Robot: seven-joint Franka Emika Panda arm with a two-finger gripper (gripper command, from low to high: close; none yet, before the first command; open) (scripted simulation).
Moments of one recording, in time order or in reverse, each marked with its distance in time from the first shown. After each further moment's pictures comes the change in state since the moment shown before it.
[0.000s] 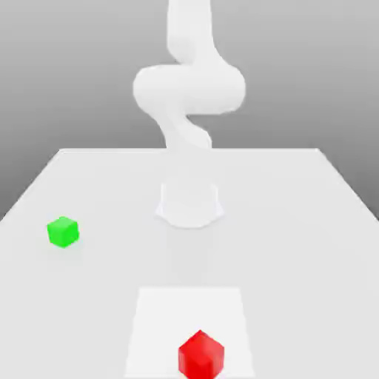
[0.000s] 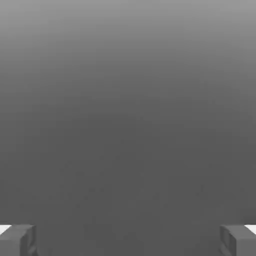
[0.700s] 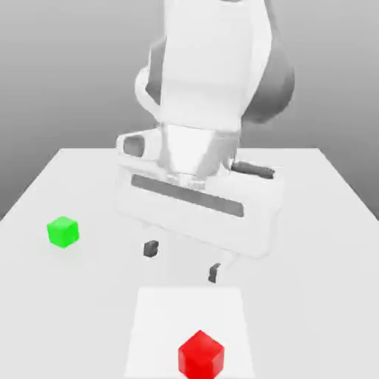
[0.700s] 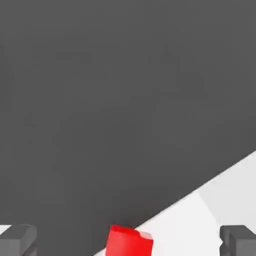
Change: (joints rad) arm -0.180 0.764 0.183 -0.099 -0.173 0.258 0.682
